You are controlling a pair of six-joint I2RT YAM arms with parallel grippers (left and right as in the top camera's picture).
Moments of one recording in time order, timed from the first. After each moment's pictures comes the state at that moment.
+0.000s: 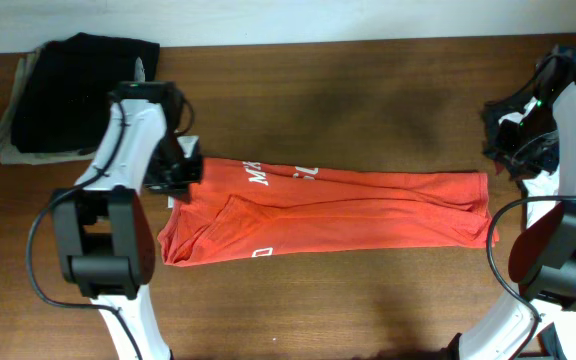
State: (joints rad) left arm -0.07 2.12 1.74 -1.45 0.09 -0.04; right arm -0.32 2.00 1.89 -1.55 0.04 0.24
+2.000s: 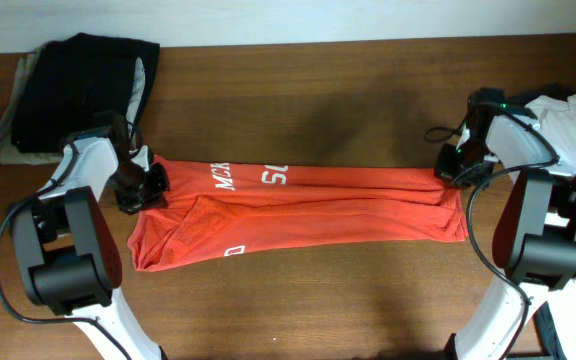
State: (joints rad) left arm 0.19 2.06 1.40 -0.95 0.20 -0.16; right arm -0.20 2.09 1.51 -0.99 -0.04 0.24
